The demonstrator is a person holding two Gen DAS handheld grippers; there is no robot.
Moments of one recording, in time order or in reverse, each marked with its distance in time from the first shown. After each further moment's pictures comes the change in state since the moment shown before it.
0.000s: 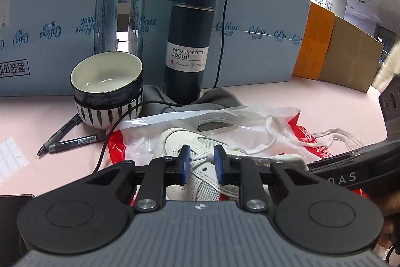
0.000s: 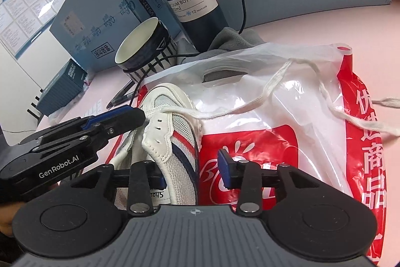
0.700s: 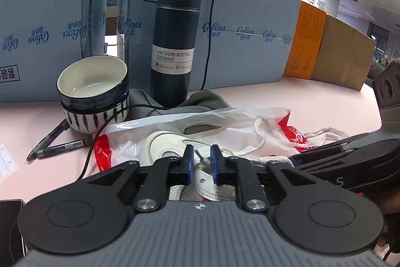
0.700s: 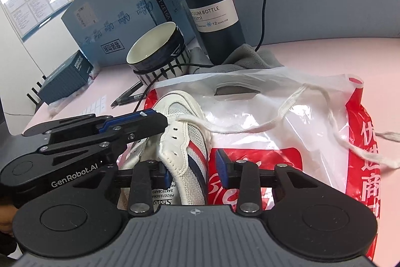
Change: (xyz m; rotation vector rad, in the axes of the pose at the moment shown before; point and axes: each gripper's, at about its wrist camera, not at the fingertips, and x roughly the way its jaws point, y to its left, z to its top) left arm 0.004 -0.012 0.001 0.022 -0.009 -0.030; right arm -0.002 0.015 0.005 -0.115 -0.032 -0.008
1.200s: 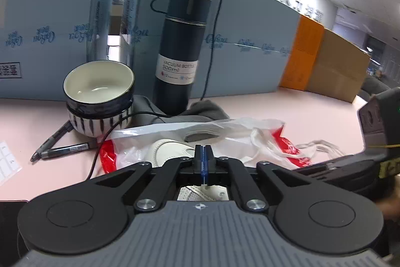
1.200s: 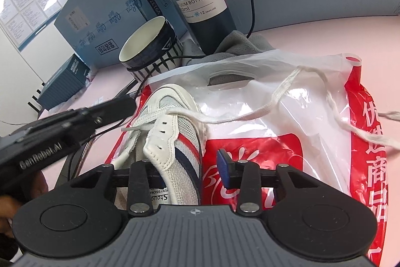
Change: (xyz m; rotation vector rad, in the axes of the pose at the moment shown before) left arm -0.018 0.015 0.014 -0.026 -0.011 -0.044; right arm 0.005 -0.010 -0.003 0.067 0.030 0.015
